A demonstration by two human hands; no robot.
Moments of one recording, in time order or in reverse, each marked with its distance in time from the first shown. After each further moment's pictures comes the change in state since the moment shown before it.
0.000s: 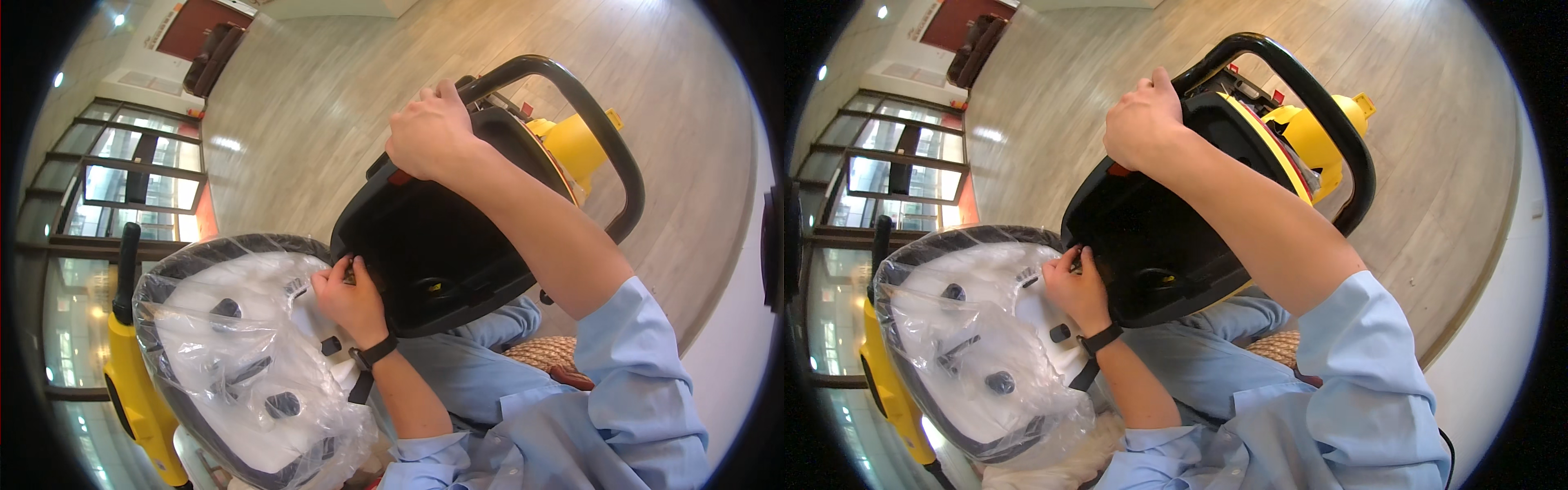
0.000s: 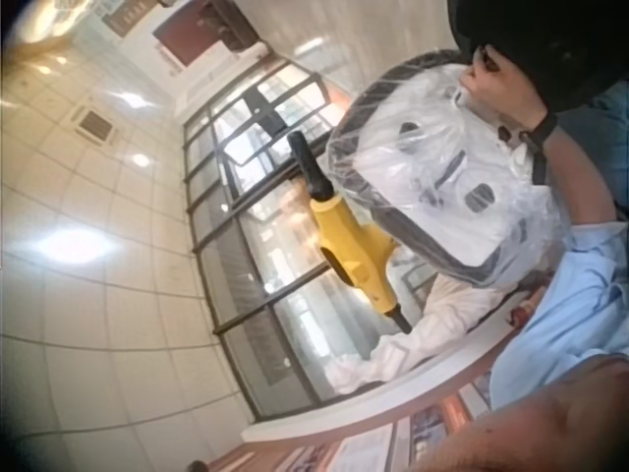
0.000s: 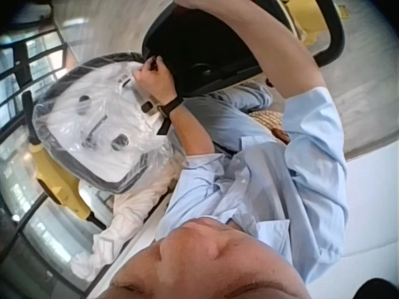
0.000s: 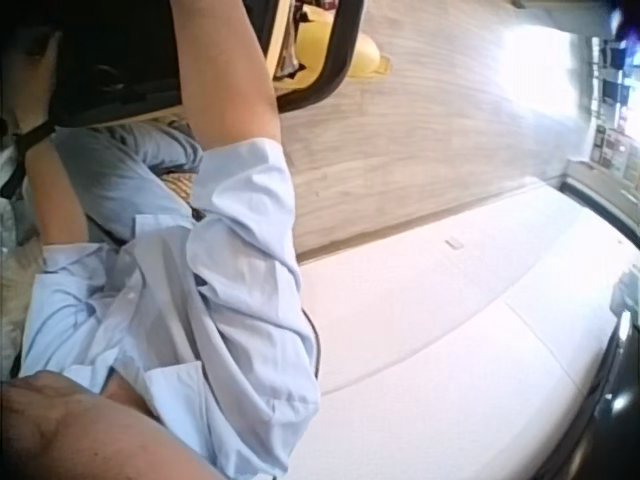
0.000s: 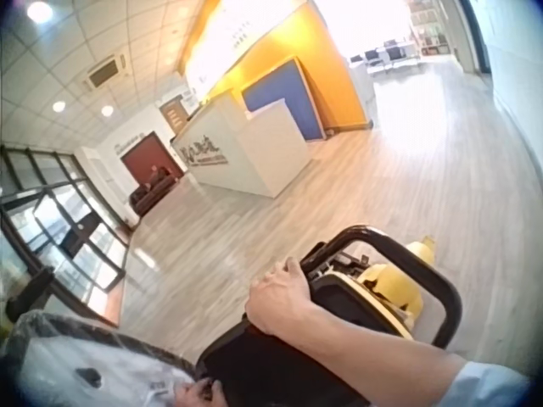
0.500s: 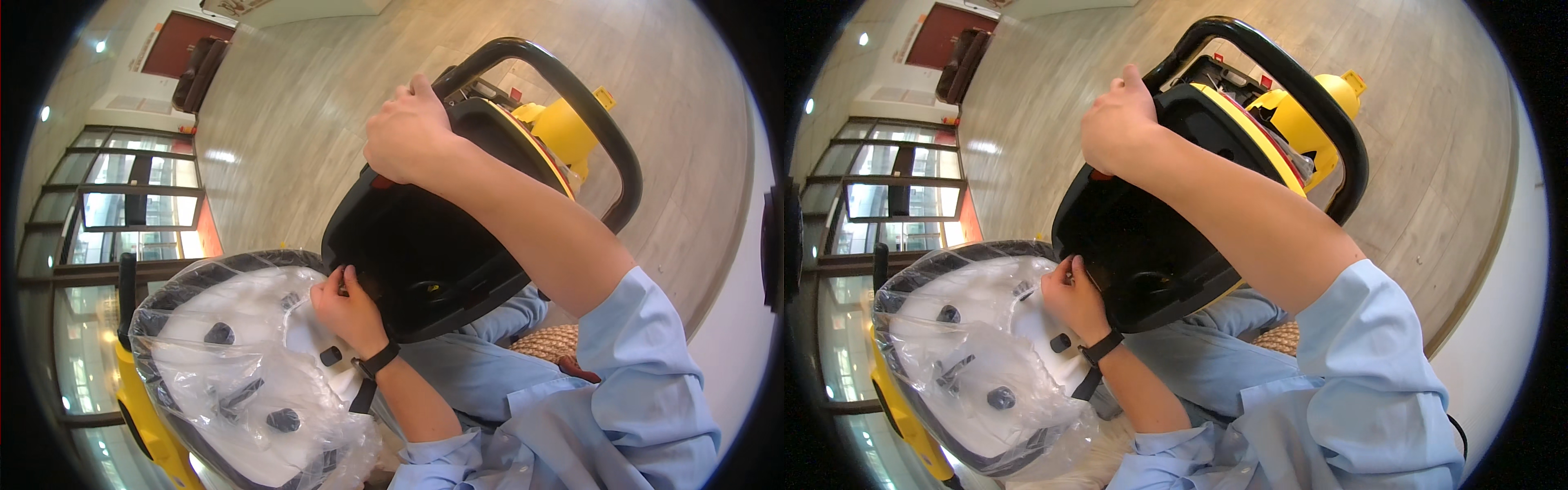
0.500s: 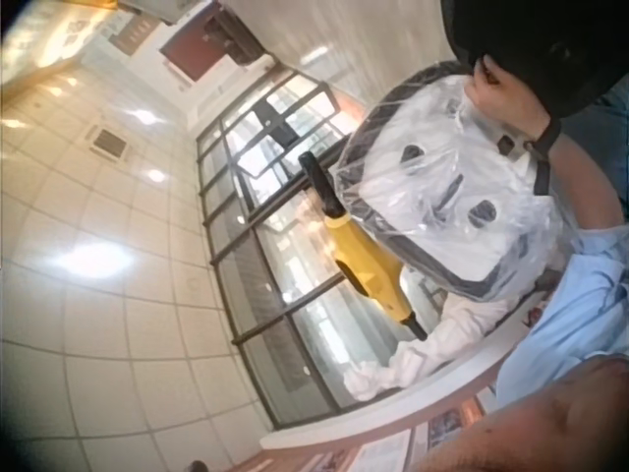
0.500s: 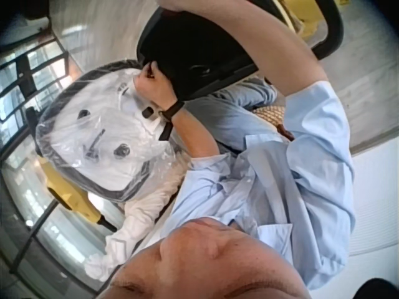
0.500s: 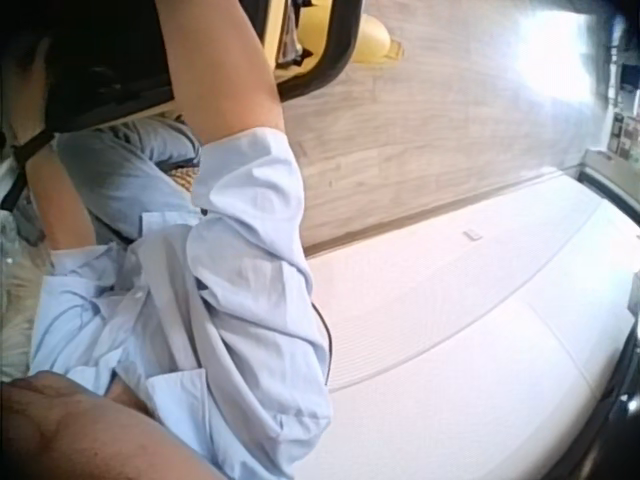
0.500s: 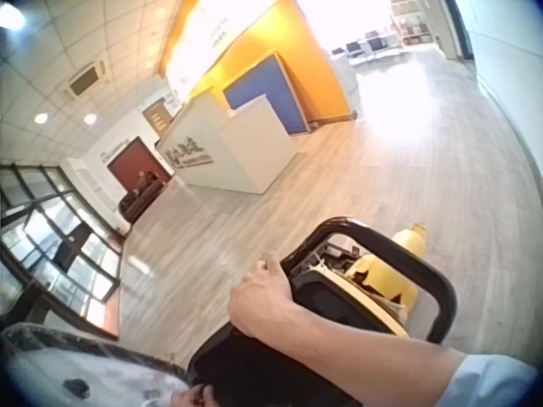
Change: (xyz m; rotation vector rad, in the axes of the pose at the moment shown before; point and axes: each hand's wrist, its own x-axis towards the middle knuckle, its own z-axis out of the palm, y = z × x) left_hand -0.002 0.002 0.000 0.009 -0.005 -0.029; right_hand 0.002 0.000 0.002 0.022 -0.012 0.033
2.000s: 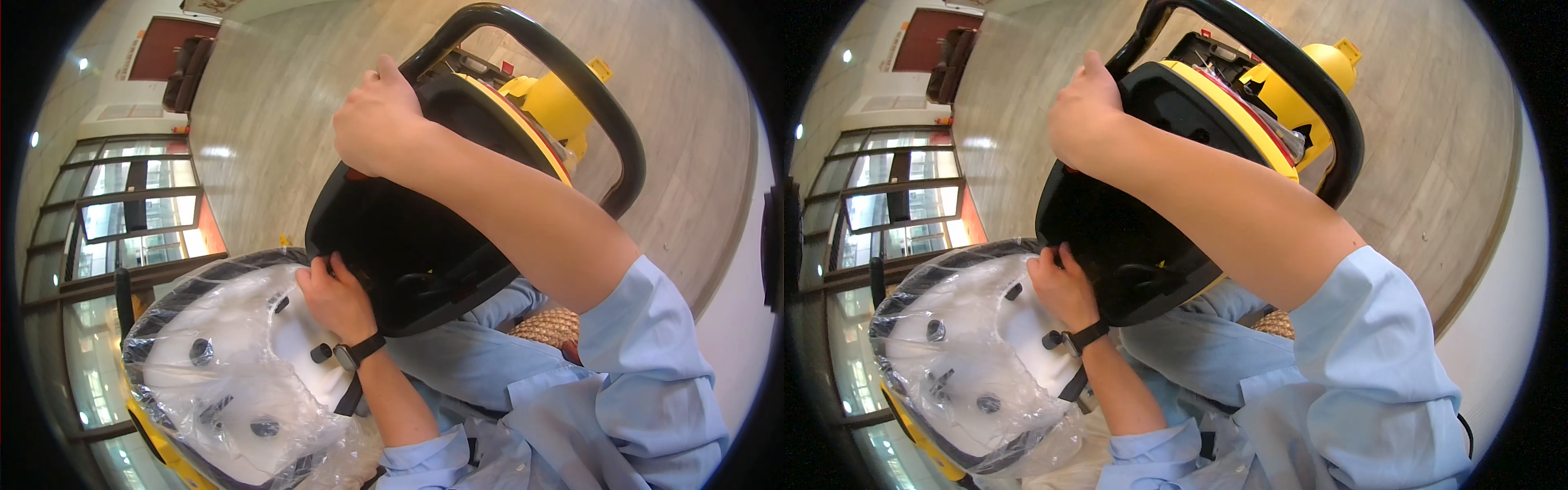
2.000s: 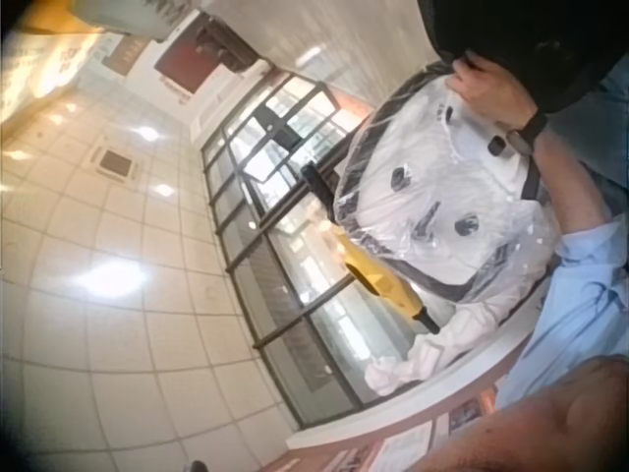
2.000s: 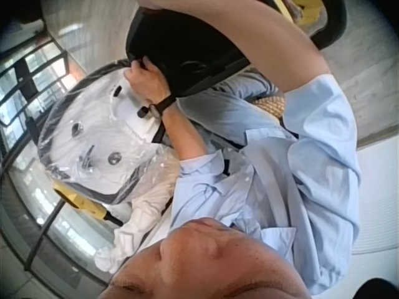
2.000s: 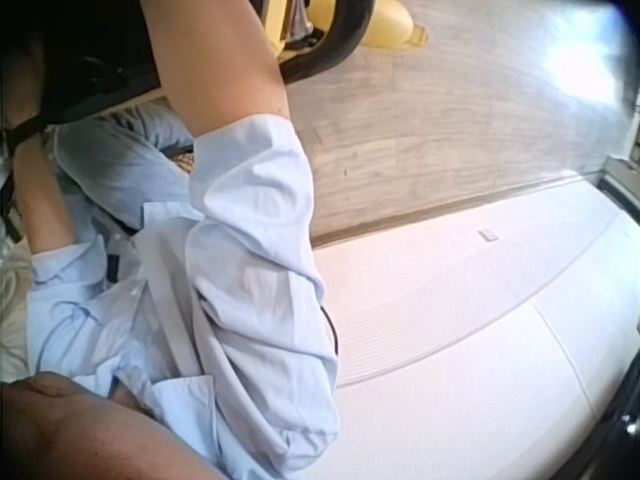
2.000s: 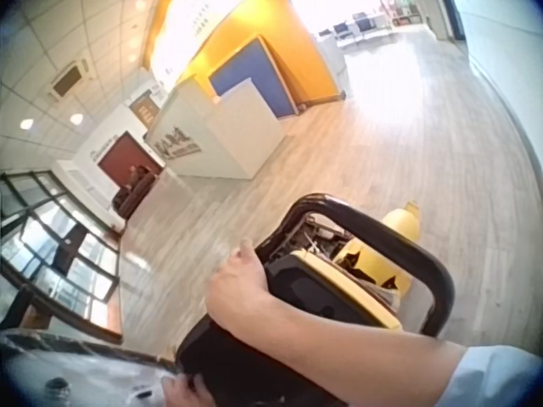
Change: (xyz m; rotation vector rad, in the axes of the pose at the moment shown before) left_hand 0.006 0.007 0.003 0.335 -0.080 0.209; right_hand -0.008 0.006 0.003 0.017 0.042 -0.108
